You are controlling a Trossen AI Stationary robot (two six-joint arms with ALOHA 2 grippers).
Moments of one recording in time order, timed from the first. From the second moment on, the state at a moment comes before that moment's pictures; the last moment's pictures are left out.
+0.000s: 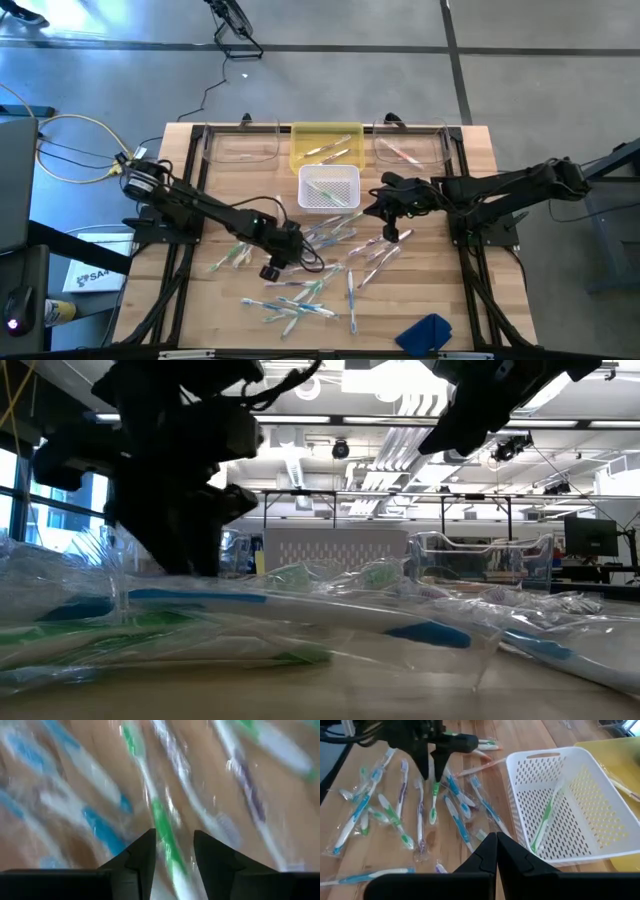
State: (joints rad) left arm -0.26 1.67 0.95 -0.32 0.04 0.09; right arm 0.06 1.13 0.75 -0.23 0.08 0.15
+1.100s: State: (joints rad) left arm -0.26 1.64 0.95 -0.29 -0.02 0.07; right arm 0.06 1.18 0.75 -0.23 0.07 0.15
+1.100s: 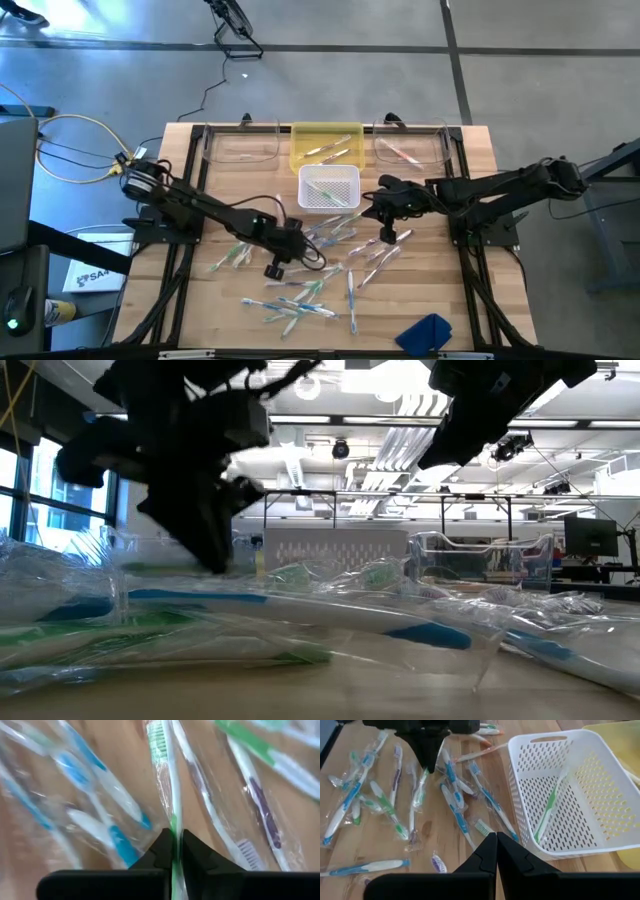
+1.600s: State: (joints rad) left arm -0.14 1.41 0.96 -0.30 -0.07 0.26; right arm 0.06 1.07 0.74 -0.24 0.06 0.15
